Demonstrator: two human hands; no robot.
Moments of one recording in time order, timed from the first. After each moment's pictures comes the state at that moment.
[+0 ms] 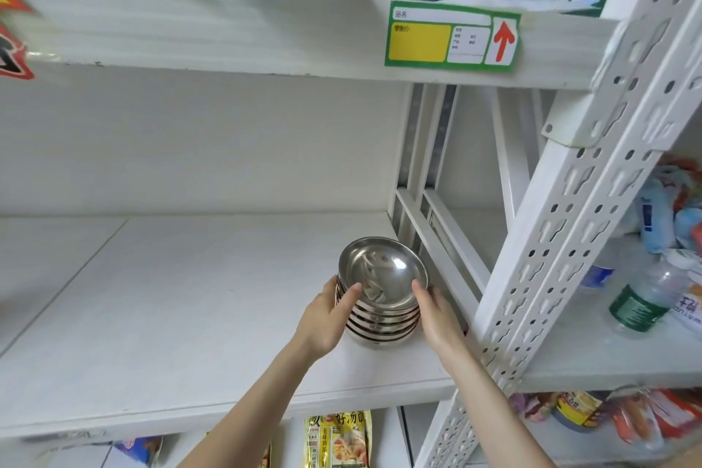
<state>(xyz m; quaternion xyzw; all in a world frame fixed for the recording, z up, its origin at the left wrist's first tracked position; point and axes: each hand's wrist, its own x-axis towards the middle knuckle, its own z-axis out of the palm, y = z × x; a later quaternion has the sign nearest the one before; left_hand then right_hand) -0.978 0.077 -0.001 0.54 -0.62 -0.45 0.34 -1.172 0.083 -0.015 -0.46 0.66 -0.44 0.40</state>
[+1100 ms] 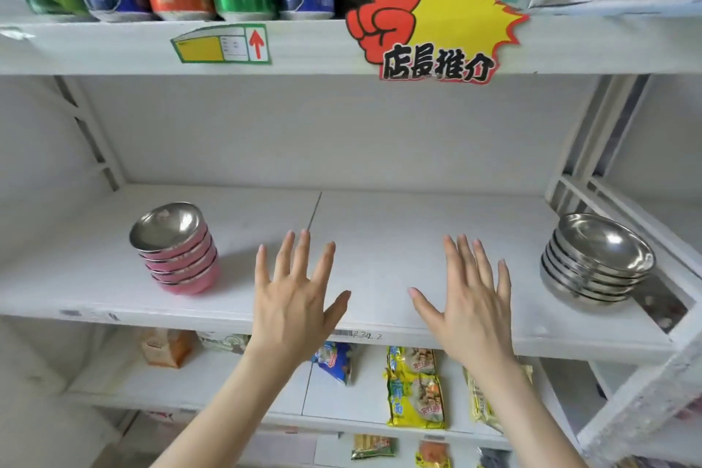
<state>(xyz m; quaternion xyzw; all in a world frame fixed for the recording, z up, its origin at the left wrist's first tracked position) -0.599 0.248 0.066 0.66 -0.71 0.20 0.13 -0.832 0.216 0.040 -0.72 0.63 -0.25 -0.11</state>
